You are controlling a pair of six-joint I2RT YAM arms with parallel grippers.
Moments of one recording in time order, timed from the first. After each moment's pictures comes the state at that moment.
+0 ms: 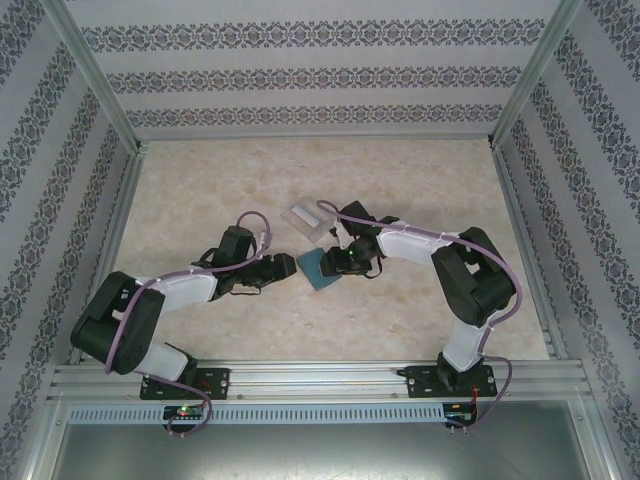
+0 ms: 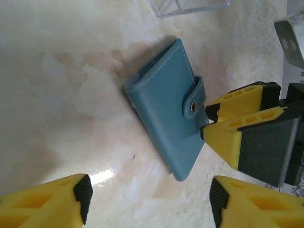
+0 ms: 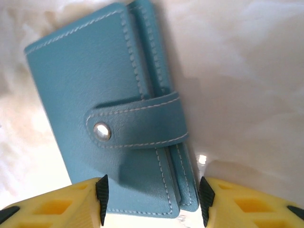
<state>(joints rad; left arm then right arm) -0.42 1.47 0.55 0.13 0.52 -0.77 0.59 1.80 1.05 -0.49 -0.40 0.43</state>
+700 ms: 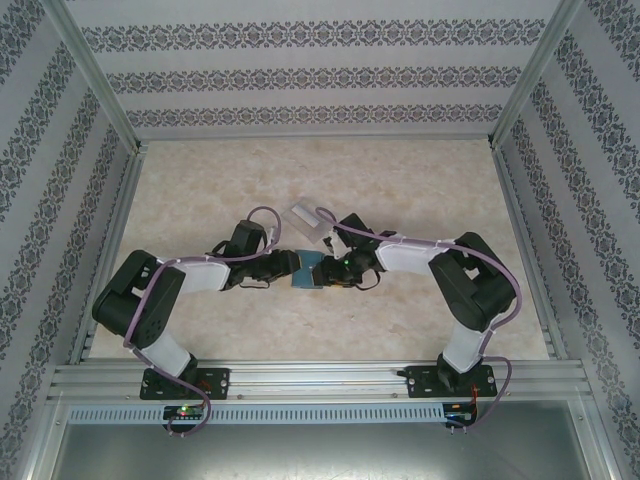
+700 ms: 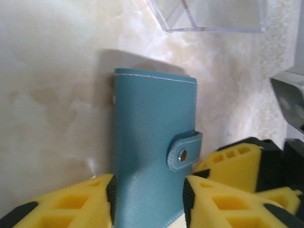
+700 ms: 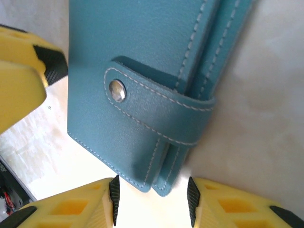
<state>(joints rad) -0.43 1.63 0.65 0.15 0.50 -0.77 0.63 1.76 0.92 -0.31 -0.52 0.59</state>
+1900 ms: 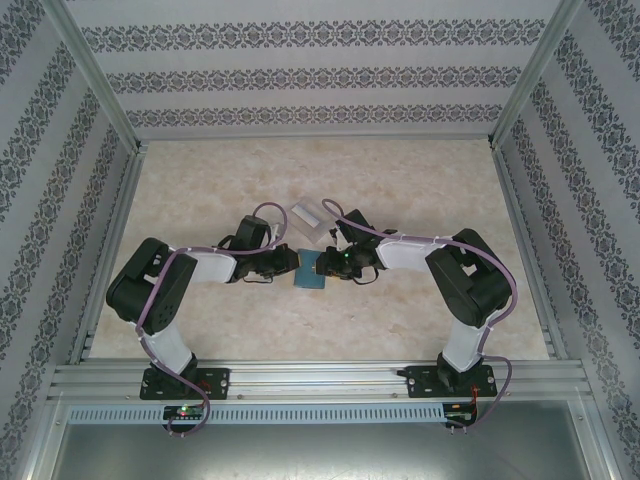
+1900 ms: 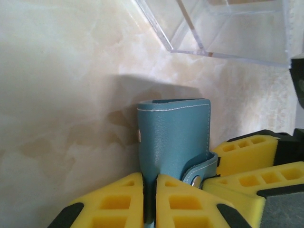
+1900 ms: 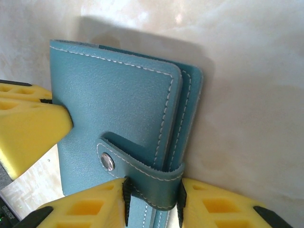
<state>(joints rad) -0.42 1.73 0.70 0.21 0.54 -0.75 0.61 1.80 0.94 -0.20 -0.46 0.71</state>
